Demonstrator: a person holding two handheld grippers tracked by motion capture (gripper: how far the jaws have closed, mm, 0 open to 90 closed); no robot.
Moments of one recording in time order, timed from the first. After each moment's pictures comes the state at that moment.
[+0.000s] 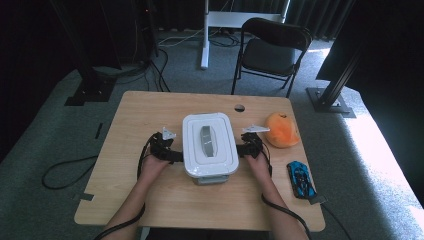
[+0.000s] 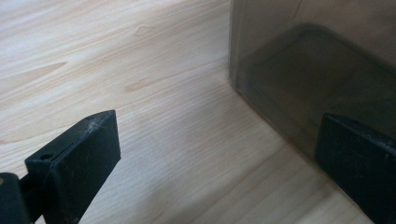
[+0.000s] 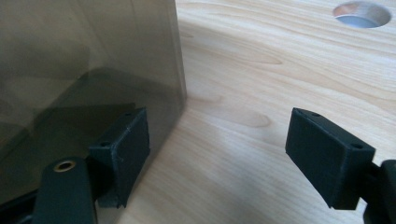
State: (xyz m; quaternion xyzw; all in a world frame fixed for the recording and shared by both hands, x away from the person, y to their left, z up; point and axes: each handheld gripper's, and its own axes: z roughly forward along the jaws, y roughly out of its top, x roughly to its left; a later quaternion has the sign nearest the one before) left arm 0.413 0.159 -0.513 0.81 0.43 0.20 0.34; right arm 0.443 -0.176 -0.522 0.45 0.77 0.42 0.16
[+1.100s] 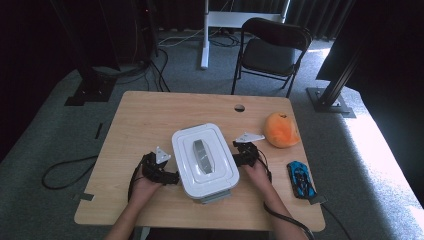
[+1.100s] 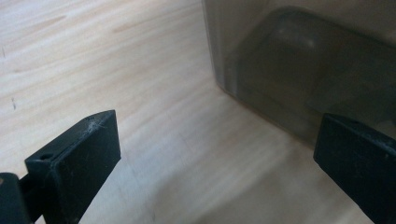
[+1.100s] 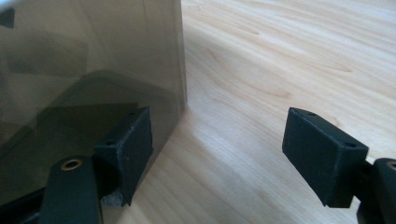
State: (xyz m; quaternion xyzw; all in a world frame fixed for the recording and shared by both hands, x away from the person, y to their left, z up) left arm 0.338 0.171 -0.518 0.82 0.42 0.21 0.33; right arm 0.412 -0.159 -0.520 0.36 0.81 0.44 0.14
